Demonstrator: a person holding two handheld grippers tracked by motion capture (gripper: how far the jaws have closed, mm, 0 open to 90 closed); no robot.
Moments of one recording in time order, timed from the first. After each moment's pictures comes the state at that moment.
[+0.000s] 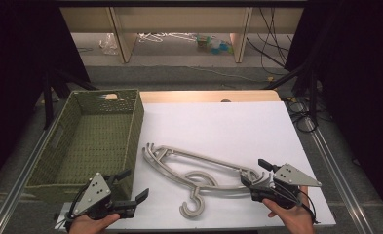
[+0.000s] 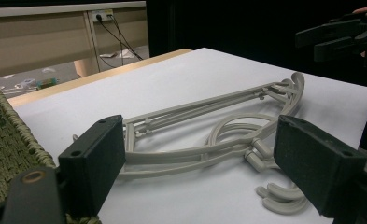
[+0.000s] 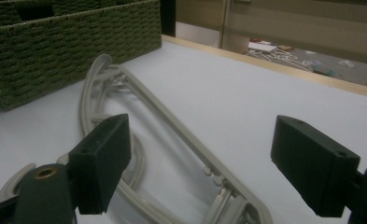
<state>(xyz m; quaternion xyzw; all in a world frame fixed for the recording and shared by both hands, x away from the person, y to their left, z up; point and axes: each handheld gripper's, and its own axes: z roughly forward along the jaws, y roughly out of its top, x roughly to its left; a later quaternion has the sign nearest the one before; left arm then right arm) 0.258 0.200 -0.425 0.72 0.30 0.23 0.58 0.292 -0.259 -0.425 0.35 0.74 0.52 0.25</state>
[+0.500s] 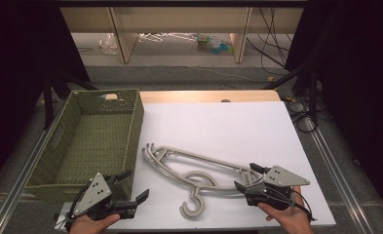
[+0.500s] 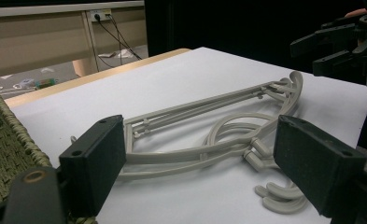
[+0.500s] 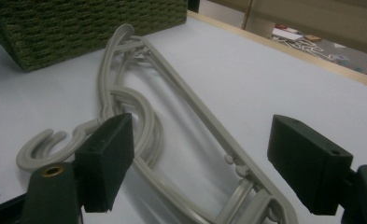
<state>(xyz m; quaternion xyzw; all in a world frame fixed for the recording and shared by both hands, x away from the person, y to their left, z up) 0.258 0.200 -0.424 0.73 0.29 0.23 0.58 0.293 -0.247 -0.428 0.31 0.79 0.48 0.23</state>
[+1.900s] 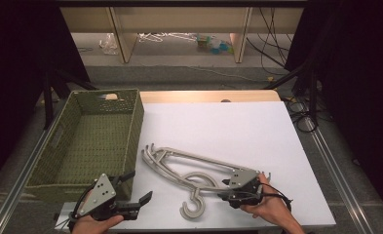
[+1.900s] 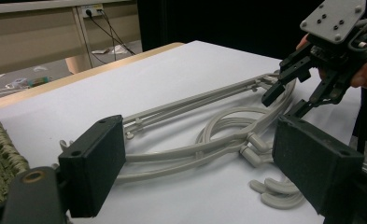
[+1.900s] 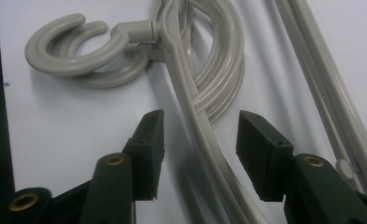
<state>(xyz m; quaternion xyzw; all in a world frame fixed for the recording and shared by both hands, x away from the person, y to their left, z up) 0.258 0.191 -0.427 0.74 0.29 0.22 0.57 0.323 -0.195 -0.464 0.16 0.92 0.33 0.14</state>
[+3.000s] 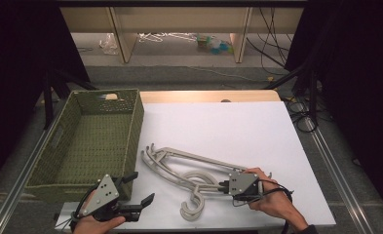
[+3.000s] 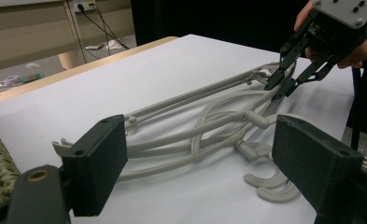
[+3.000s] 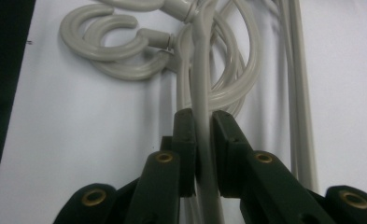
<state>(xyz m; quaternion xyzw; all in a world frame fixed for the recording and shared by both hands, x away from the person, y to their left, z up) 0.257 0.188 -0.428 0.75 0.28 0.21 0.56 0.328 -0.196 -0.447 -0.01 0.93 0.31 0.17</state>
